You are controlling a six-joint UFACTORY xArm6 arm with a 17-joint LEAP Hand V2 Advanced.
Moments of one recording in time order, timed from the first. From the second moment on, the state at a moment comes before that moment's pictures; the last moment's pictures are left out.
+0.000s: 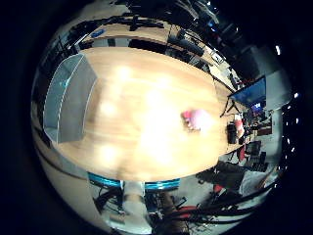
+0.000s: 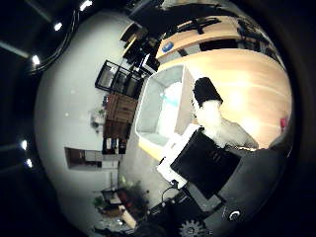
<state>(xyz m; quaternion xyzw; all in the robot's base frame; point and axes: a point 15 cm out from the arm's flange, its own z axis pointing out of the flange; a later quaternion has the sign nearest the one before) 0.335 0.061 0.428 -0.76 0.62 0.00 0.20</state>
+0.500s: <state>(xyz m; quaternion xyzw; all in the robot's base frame) 0.331 0.059 0.436 -0.75 0.63 -0.01 0.21</state>
